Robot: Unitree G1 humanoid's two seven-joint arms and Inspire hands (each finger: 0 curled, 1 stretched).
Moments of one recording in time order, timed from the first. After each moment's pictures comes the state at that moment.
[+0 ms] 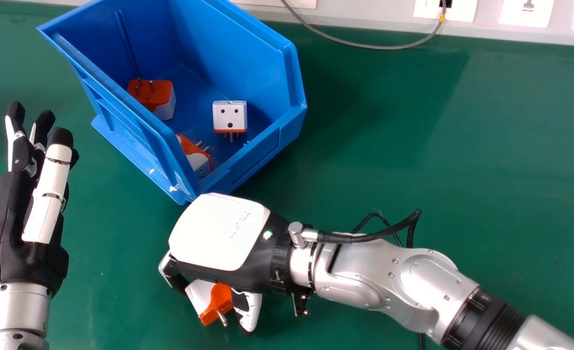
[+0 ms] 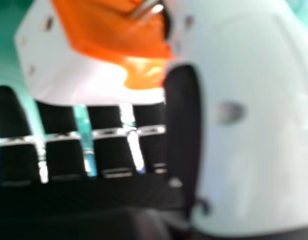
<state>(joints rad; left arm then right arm) 0.20 0.17 0.36 -0.14 -0.29 -0.10 -0.19 -0.59 -0.22 0.82 0.35 -0.96 -0.39 0.15</state>
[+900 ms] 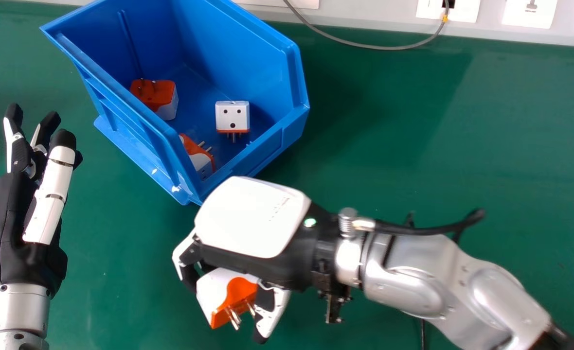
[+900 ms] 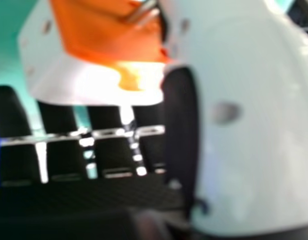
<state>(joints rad) 0.21 0.17 0.36 -0.15 -0.27 -0.10 -0.17 -0.35 -0.39 0.58 -0.14 -0.75 -0.38 0.38</state>
